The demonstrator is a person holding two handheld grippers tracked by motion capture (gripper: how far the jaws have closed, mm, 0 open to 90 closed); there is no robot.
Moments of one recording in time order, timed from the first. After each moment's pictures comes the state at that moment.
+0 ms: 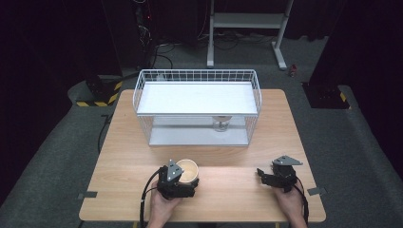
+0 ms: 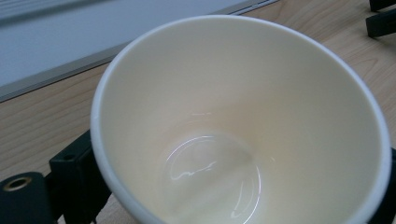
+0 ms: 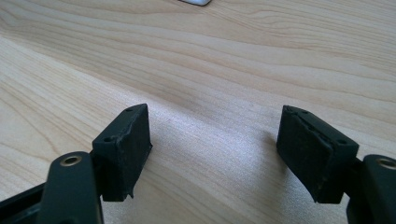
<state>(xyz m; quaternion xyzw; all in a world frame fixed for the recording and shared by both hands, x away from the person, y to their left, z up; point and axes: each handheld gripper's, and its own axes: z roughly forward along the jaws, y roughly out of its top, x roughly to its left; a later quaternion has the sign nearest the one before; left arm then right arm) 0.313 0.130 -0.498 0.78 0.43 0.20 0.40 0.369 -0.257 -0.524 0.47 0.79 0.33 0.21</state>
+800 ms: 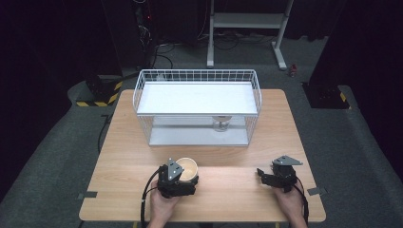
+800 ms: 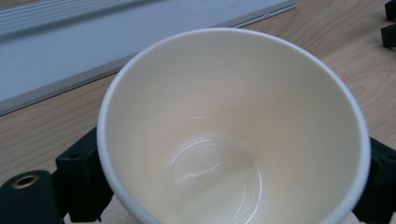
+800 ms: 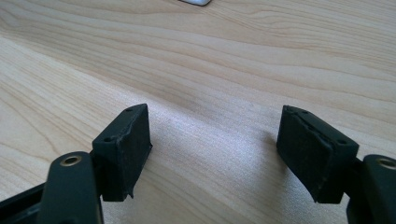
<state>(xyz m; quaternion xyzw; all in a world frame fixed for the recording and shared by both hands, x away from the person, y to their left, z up) 0.314 0.127 -0.492 0.77 0.45 0.22 0.40 0.369 -0.256 -0.524 0.47 0.79 0.33 0.21</state>
